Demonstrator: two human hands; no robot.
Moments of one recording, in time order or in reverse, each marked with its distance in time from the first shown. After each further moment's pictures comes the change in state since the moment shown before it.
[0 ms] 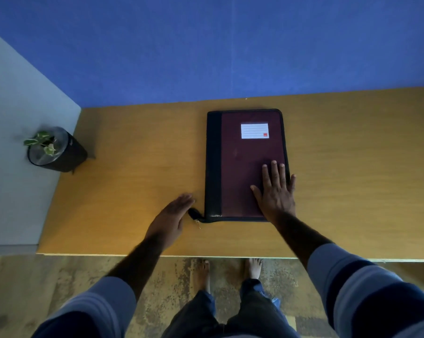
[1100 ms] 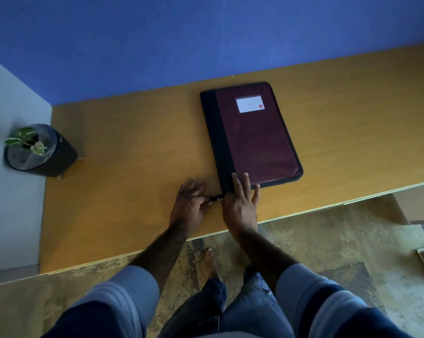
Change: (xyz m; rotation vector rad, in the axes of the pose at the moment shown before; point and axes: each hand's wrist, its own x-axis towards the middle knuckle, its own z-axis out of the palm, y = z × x) left_hand -0.009 -0.024 0.012 0.009 0.047 0.181; right_hand -0.120 -0.187 0.048 0.143 0.214 0.088
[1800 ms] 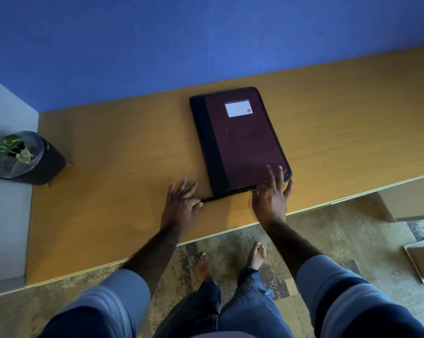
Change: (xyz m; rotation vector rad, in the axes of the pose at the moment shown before) left_hand 0.001 0.005 -0.010 0.069 0.002 0.005; right_hand 0.019 0.084 -0.043 -0.173 0.004 0.226
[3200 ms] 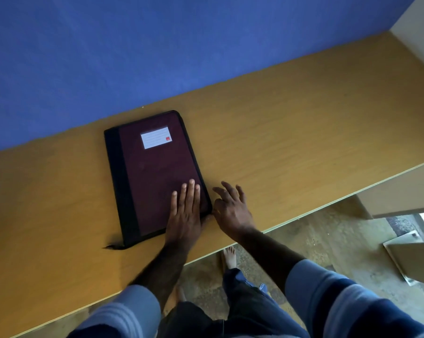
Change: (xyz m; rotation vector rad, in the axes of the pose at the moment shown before) left_hand 0.142 0.219 0.101 0.517 0.036 0.062; right_hand 0.093 0.166 -0.018 0.190 -0.137 -0.362
